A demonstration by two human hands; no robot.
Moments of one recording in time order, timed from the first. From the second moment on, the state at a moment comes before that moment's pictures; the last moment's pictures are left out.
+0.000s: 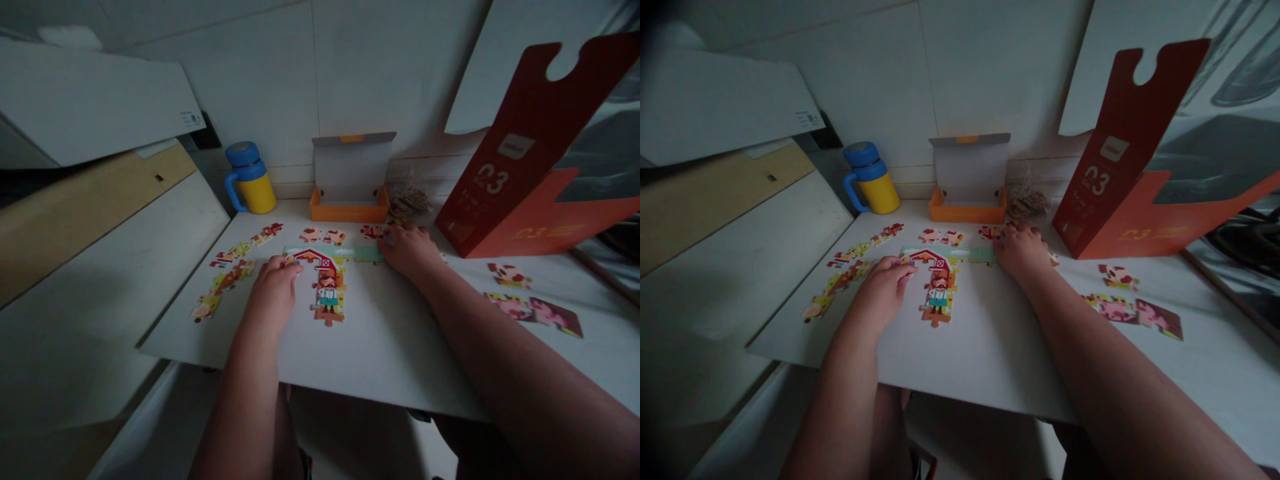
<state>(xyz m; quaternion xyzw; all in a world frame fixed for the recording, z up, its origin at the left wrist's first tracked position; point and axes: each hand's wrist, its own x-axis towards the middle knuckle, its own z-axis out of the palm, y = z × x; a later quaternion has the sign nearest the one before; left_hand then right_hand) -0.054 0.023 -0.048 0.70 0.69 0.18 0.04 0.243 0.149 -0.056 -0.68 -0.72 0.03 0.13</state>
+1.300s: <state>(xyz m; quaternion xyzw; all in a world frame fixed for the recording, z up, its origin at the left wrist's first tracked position) -0.051 0.016 -0.027 0.67 0.72 0.18 0.05 0.235 0.167 -0.063 -0.68 -0.72 0.03 0.16</state>
